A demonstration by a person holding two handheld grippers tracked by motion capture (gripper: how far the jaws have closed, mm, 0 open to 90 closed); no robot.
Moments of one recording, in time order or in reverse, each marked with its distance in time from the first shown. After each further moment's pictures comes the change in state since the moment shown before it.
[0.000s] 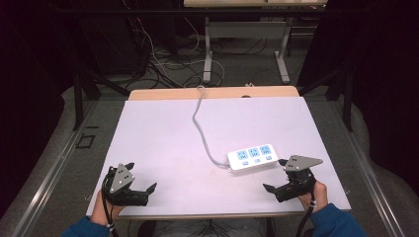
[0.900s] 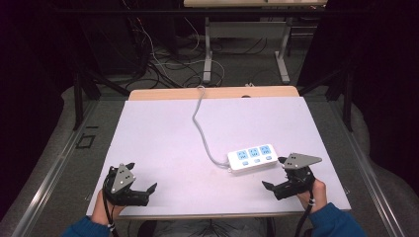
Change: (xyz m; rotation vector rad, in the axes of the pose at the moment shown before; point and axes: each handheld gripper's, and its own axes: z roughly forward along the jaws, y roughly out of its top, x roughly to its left) left arm -0.001 0.000 0.002 0.010 0.005 0.013; right arm 0.001 0.008 0.000 -0.008 -0.029 0.002
